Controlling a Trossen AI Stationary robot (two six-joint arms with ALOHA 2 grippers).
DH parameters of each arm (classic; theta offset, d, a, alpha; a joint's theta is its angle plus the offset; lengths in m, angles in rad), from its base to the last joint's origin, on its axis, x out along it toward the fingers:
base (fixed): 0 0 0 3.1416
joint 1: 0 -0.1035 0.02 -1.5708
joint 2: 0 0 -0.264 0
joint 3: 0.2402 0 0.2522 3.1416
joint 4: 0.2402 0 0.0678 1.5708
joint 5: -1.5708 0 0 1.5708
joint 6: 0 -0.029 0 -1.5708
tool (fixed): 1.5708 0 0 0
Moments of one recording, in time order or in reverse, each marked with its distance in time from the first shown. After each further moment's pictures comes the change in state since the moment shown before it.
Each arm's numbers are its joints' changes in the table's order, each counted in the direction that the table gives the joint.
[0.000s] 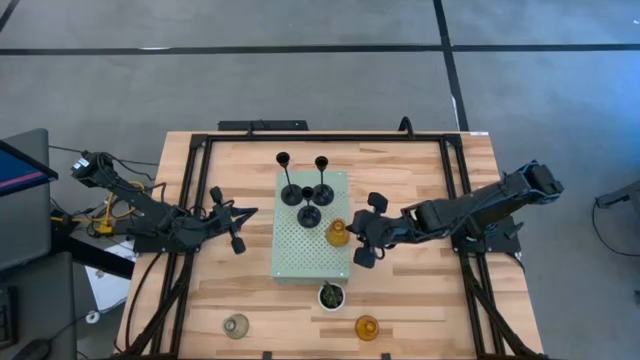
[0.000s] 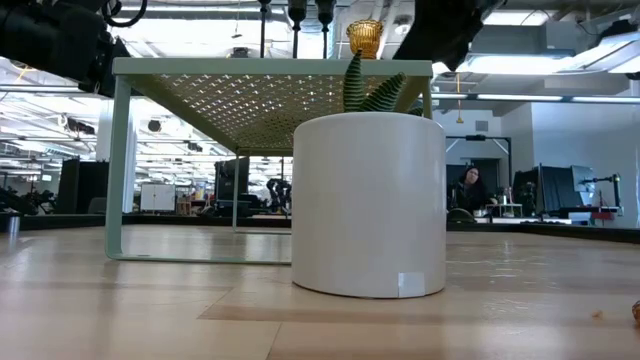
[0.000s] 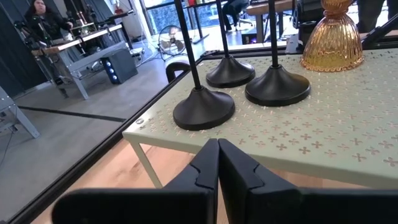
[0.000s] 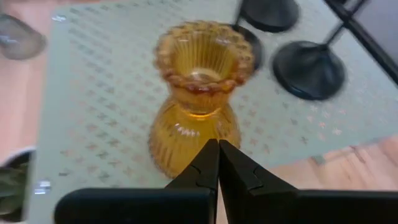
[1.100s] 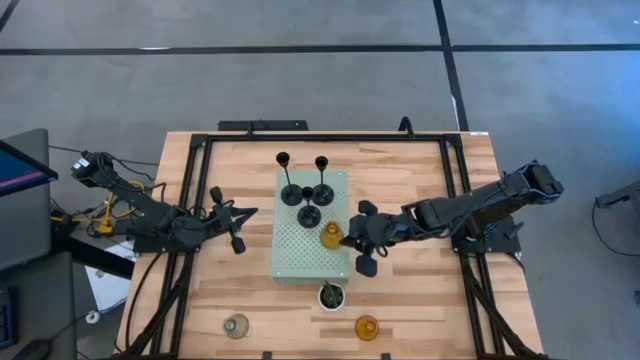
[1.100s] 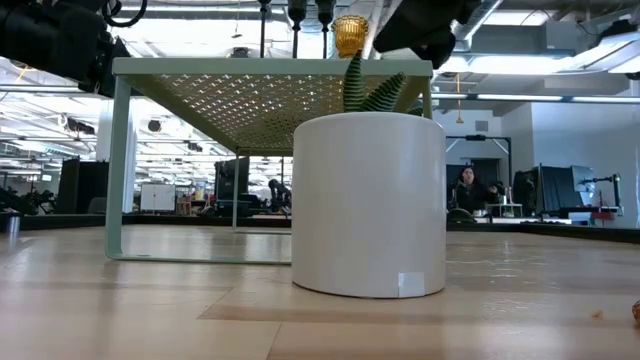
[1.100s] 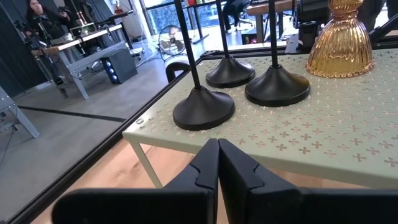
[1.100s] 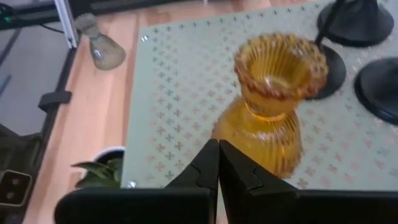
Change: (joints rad) left arm 0.000 0.000 0.000 0.000 0.000 0.000; right arm 0.015 0.000 0.000 -0.114 0.241 0.025
